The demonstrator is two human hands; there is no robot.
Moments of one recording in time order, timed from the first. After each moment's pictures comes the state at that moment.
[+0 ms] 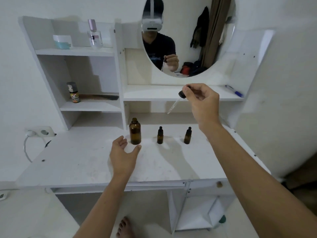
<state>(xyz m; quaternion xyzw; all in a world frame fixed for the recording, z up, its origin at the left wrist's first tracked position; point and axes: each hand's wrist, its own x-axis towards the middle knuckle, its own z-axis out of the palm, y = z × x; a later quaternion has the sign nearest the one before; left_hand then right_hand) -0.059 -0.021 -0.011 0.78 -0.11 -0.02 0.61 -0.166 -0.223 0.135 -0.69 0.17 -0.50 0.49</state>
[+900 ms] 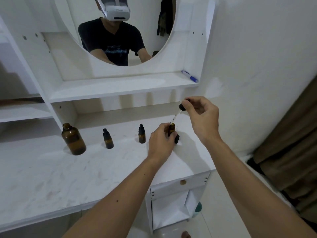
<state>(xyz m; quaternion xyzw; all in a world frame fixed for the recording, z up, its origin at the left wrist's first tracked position) -0.165 -0.271 -0.031 0.74 -0.38 -0.13 0.55 -0.278 -0.345 0.060 -0.66 0.28 -0.51 0.47</state>
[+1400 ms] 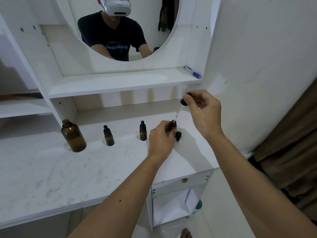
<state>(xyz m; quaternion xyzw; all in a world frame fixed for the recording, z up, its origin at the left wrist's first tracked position) -0.160 -0.273 -0.037 0.73 -0.39 -0.10 0.55 -0.271 -0.348 0.063 -0.69 0.27 -0.52 0.43</state>
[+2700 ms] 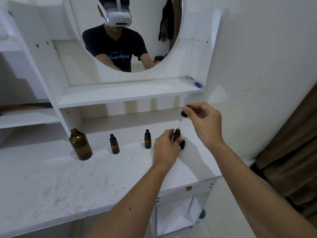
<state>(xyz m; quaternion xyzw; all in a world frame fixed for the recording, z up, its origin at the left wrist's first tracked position) -0.161 -0.270 -0.036 0.75 -0.38 -0.10 0.53 -0.268 -0.343 0.063 -0.68 0.30 -0.49 0.45</state>
